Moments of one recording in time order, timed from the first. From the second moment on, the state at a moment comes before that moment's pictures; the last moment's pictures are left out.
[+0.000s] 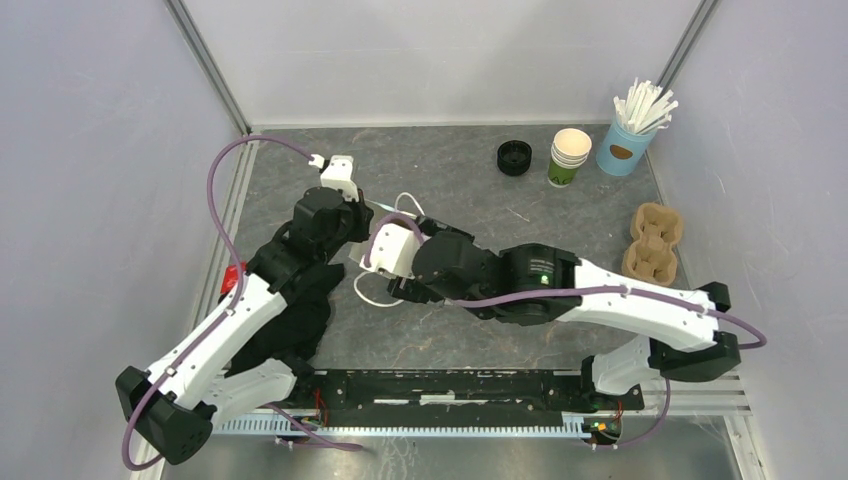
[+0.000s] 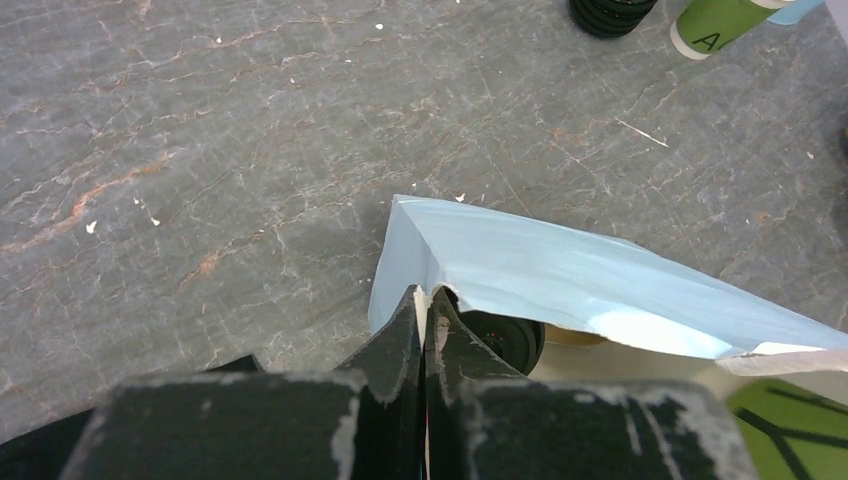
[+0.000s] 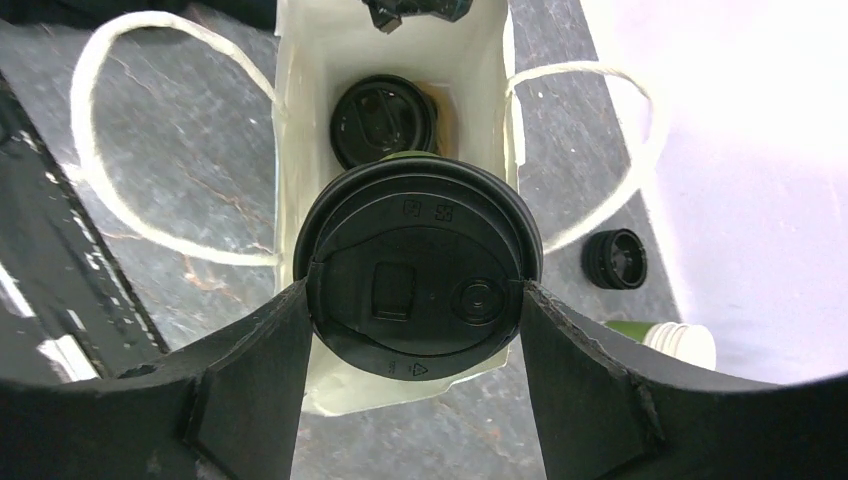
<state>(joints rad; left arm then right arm) -0.59 1.00 0.96 -0.37 -0.24 -0.31 1.41 1.44 1.75 -0.95 0.56 -0.19</state>
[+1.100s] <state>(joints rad) -0.59 0.69 0.73 -0.33 -0.25 -0.34 1.27 1.61 1.63 -0.85 0.52 -0.53</state>
